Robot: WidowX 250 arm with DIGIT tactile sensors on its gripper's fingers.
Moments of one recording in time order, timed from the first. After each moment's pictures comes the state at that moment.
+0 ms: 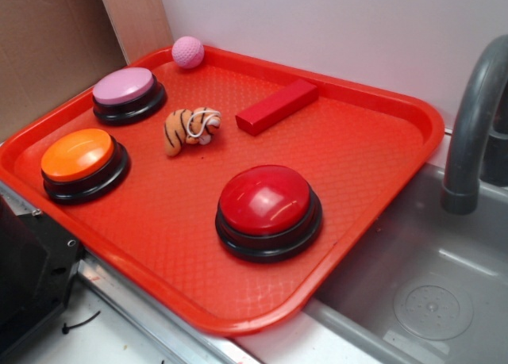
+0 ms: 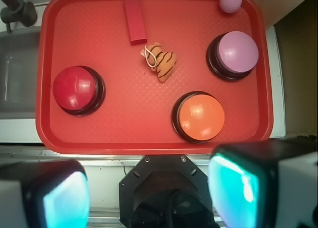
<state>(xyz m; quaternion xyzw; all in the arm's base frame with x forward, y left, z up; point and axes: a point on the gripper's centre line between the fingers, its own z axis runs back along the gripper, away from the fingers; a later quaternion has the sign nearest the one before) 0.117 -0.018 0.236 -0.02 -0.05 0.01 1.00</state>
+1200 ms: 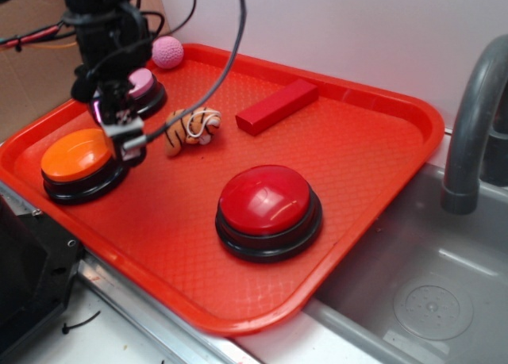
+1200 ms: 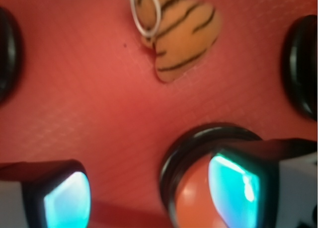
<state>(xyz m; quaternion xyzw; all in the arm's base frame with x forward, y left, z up) 0.164 0.018 0.058 0.00 0.05 -0.12 0.99</state>
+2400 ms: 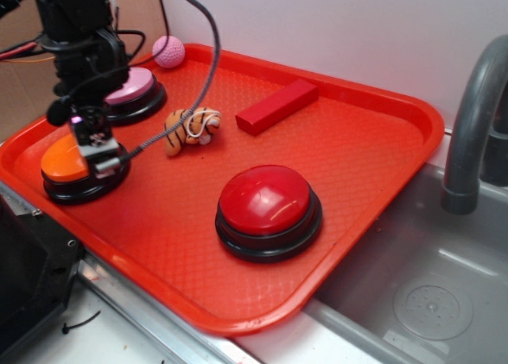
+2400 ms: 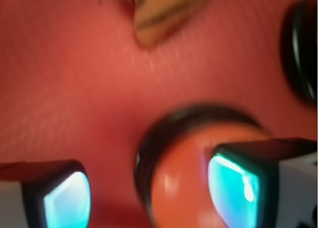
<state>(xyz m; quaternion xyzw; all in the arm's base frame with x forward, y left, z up) 0.147 0.030 0.069 0.03 0.05 -0.11 0.99</state>
